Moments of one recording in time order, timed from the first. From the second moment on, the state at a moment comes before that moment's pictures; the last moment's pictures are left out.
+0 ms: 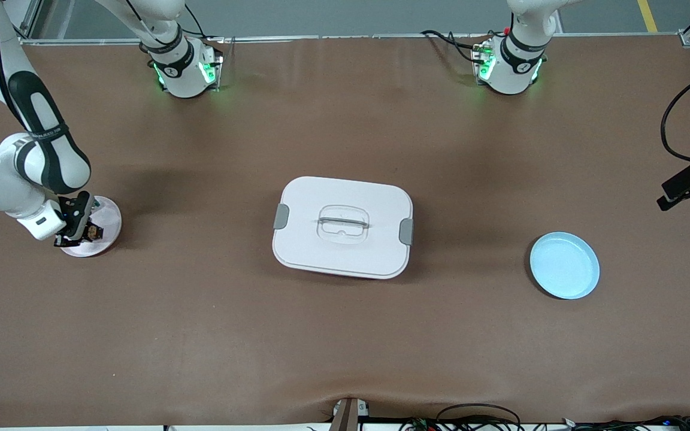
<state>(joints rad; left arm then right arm) 0.21 0.07 -0.15 -1.57 -0.01 1.81 -0.01 -0.33 0.44 -0.04 -2.16 0.05 2.64 -1.87</state>
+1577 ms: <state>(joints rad) 0.01 -0.02 -0.01 -1.54 -0.01 1.68 -0.04 -0.26 0.25 -0.02 -1.63 0.05 1.72 -1.06</state>
